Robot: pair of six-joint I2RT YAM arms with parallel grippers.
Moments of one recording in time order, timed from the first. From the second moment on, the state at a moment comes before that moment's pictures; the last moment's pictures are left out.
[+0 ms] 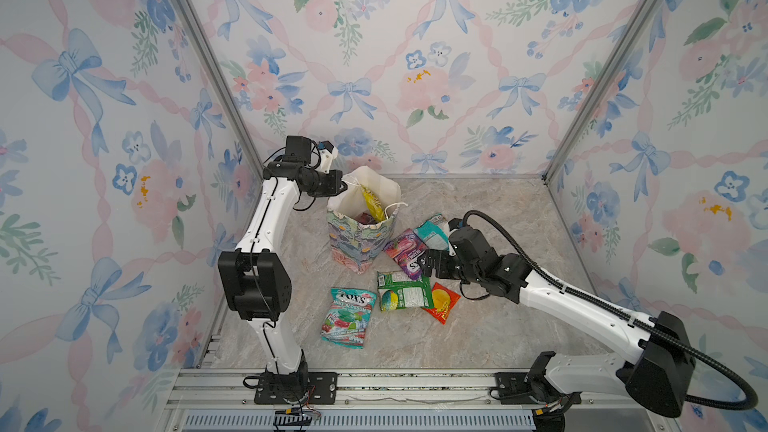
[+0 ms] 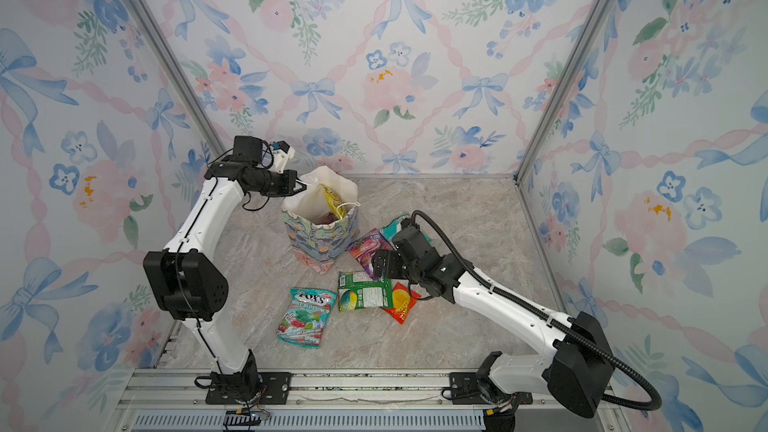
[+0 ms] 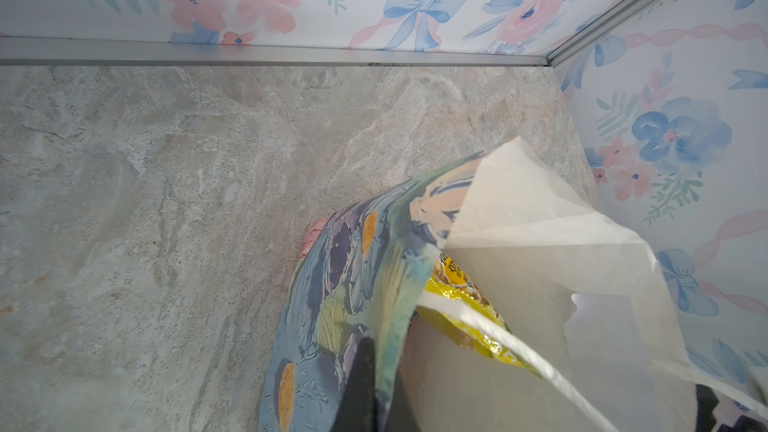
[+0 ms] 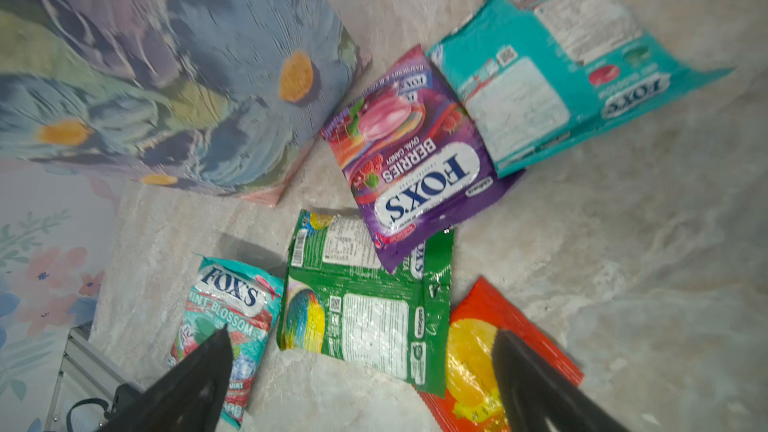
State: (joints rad) left arm -0.04 1.84 1.85 -0.89 0.53 -0.06; right arm 0.83 1.29 0.96 -0.48 0.07 0.76
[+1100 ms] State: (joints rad) left arm -0.04 1.84 1.85 -0.89 0.54 -0.07; right arm 1.12 1.83 1.06 -0.10 -0.17 1.12
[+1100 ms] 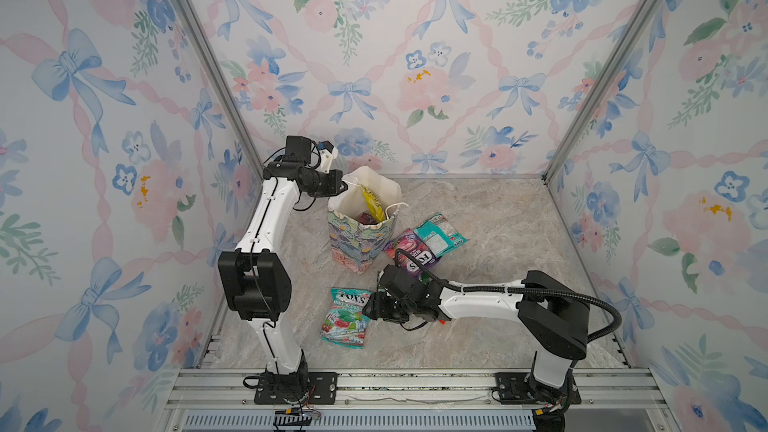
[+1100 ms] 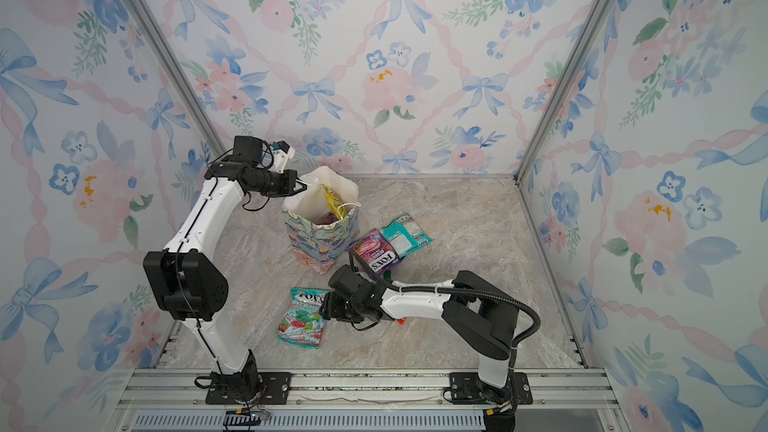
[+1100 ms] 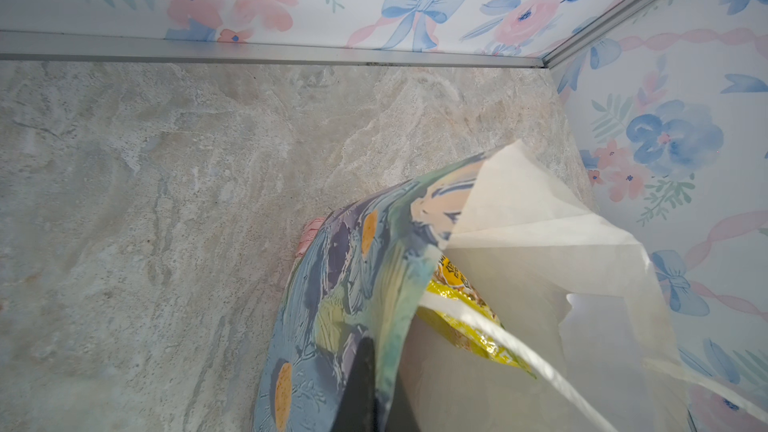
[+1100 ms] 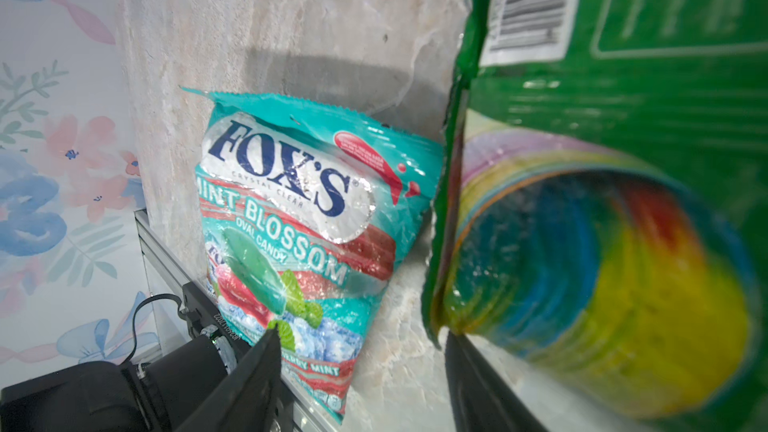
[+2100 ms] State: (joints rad) left arm -0.04 1.84 1.85 -0.89 0.54 -0.07; right arm 1.13 1.96 1.08 0.12 -0.20 1.27
